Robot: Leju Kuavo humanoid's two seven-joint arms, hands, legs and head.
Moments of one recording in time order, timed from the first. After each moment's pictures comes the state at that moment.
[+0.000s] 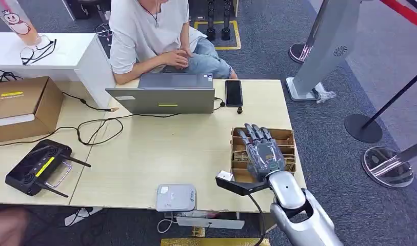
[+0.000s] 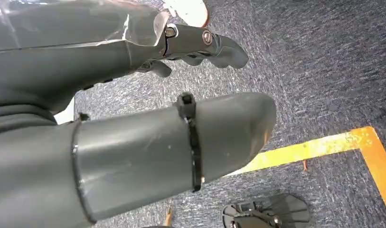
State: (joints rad) left arm -0.09 -0.17 0.38 -0.19 -0.86 0.41 -0.05; right arm -0.20 -0.13 0.42 -1.42 1.38 0.09 0.09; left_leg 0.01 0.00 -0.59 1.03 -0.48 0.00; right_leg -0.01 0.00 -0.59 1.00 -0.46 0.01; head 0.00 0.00
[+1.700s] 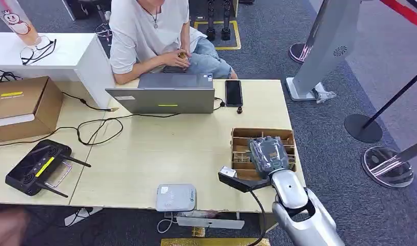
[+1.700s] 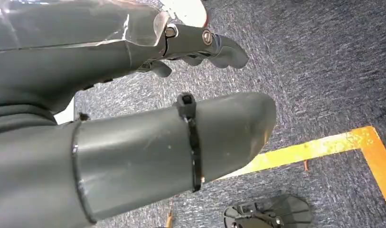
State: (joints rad) left arm -0.09 -0.16 0.38 -0.19 -0.88 0.41 -0.05; right arm -0.20 -0.14 0.41 -1.42 1.38 0.04 0.12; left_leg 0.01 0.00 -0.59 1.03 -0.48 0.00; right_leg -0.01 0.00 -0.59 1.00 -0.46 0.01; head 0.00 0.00
